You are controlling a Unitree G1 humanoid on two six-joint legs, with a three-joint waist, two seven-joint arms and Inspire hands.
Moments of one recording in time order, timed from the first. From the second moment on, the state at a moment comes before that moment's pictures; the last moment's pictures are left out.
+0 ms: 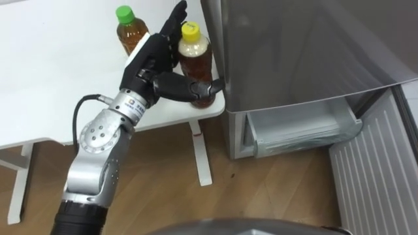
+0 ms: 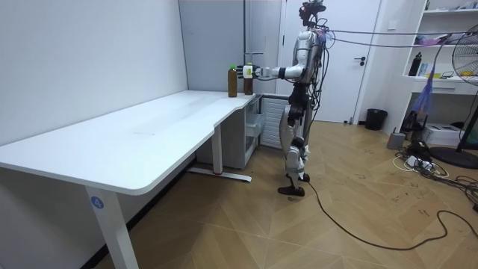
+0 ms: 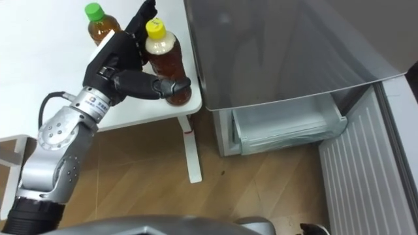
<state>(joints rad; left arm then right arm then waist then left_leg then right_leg) 0.07 0.24 -0.10 -0.07 -0.31 0.04 -0.30 0.07 -0.27 0.05 1.34 -0.18 0.07 0.04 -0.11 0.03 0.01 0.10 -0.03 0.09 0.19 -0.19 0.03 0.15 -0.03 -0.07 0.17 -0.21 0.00</state>
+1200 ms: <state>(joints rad) 0.03 0.24 -0.11 0.01 -0.32 0.09 -0.24 0.08 -0.26 0.06 1.31 -0.25 0.13 0.11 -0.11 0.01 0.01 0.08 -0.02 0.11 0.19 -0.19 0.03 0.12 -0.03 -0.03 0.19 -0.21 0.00</state>
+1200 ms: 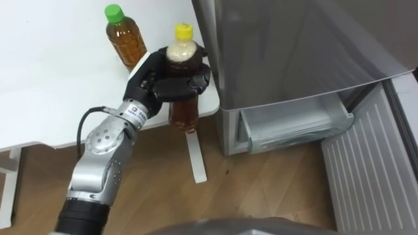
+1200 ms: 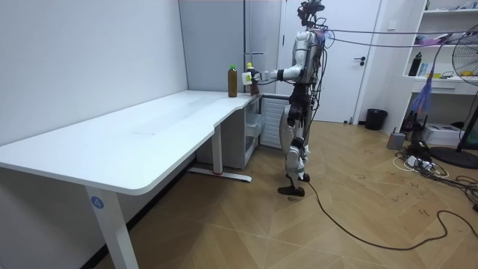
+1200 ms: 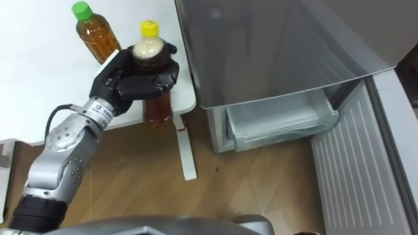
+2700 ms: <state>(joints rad) 0.05 0.24 -0.21 -0.07 -0.32 0.08 -0.26 0.04 -0.26 0.23 0.80 -0.31 0.06 0.23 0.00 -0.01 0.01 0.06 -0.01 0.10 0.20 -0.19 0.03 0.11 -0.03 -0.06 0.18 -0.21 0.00</state>
